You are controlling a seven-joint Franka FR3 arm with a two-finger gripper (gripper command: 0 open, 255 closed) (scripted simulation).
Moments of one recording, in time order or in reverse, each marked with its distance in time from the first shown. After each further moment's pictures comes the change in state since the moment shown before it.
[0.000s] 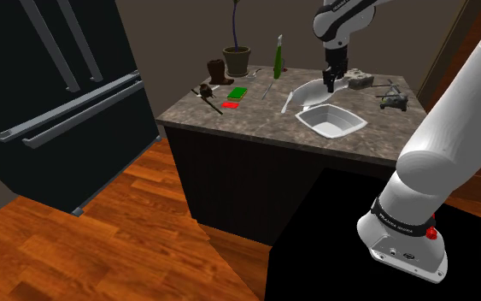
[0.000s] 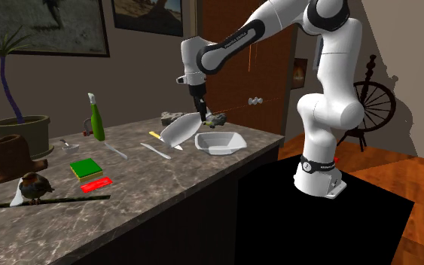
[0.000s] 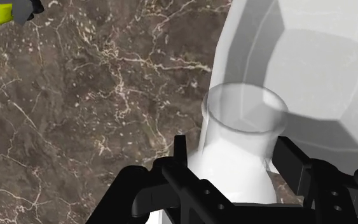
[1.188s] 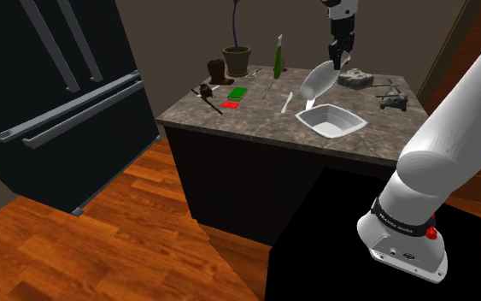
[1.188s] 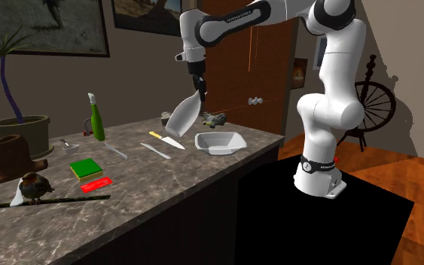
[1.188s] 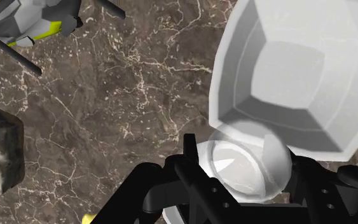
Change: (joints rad) arm 0.009 -0.063 0.018 0.178 -0.007 -0.235 -0.025
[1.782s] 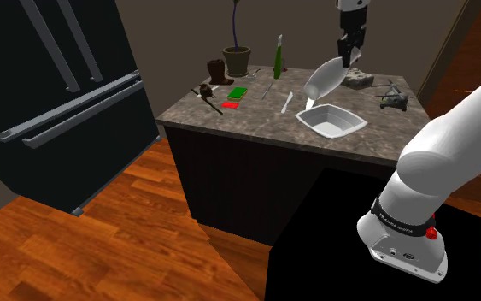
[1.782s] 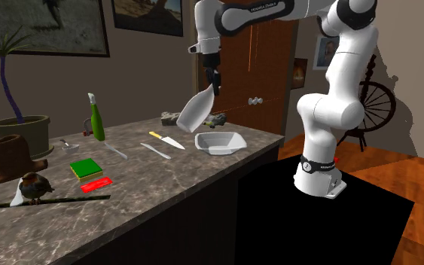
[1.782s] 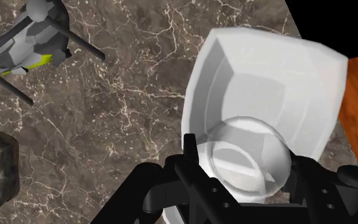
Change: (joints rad) arm 0.003 -0.228 0.066 -0.133 -0.075 -0.100 0.082
